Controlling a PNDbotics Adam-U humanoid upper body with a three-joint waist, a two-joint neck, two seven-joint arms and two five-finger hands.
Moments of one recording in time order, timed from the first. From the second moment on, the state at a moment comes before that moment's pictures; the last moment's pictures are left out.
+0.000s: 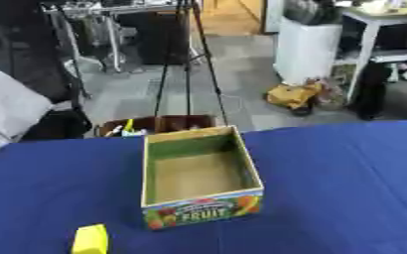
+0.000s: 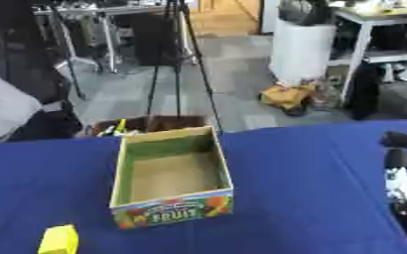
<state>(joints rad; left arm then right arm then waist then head) -0.17 0.09 0.35 -1.98 -0.19 0.23 0.38 -0.16 -0.27 -0.25 -1.98 0.27 -0.19 -0.17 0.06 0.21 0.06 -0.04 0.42</state>
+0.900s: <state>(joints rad) -0.17 0.08 0.35 -1.98 -0.19 0.23 0.38 -0.16 -0.27 -0.25 -1.98 0.27 -0.19 -0.16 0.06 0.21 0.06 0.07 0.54</state>
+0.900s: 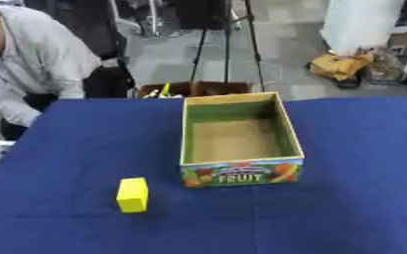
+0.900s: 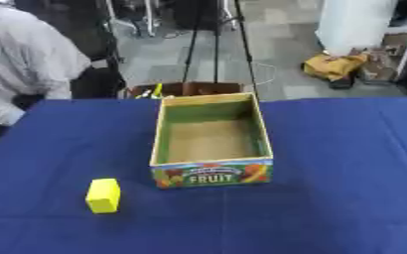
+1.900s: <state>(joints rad) -0.16 0.07 0.35 -1.98 -0.19 0.23 0.38 -0.16 -0.27 -0.25 -1.98 0.27 -0.20 -0.16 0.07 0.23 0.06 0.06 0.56</state>
